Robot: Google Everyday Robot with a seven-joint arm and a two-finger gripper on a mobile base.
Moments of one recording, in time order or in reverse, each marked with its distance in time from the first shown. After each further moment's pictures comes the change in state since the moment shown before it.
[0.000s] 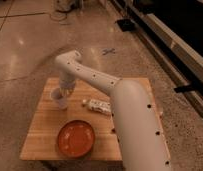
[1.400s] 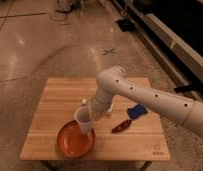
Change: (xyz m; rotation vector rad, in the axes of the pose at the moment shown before) arm -0.210 0.110 -0.046 0.072 -0.093 0.006
